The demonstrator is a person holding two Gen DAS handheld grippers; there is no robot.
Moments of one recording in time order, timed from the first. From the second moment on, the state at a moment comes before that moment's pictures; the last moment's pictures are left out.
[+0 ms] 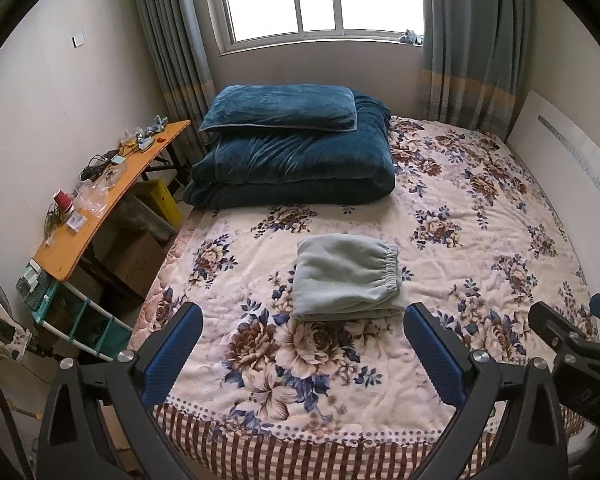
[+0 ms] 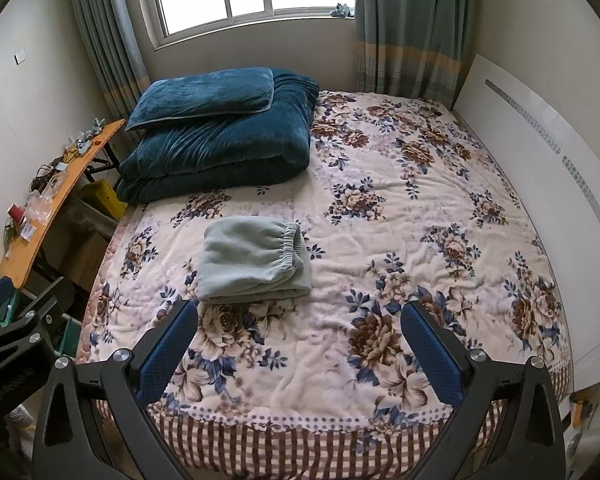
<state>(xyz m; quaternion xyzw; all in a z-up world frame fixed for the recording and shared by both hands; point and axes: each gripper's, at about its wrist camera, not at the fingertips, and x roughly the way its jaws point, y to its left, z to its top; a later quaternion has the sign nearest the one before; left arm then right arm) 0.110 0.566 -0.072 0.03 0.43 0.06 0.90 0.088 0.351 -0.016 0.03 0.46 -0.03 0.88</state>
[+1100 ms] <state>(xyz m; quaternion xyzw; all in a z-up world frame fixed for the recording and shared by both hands) 0.123 0.574 -0.072 0.04 0.42 0.06 0.90 0.084 0.361 -0.026 0.03 0.47 -0.02 0.88</state>
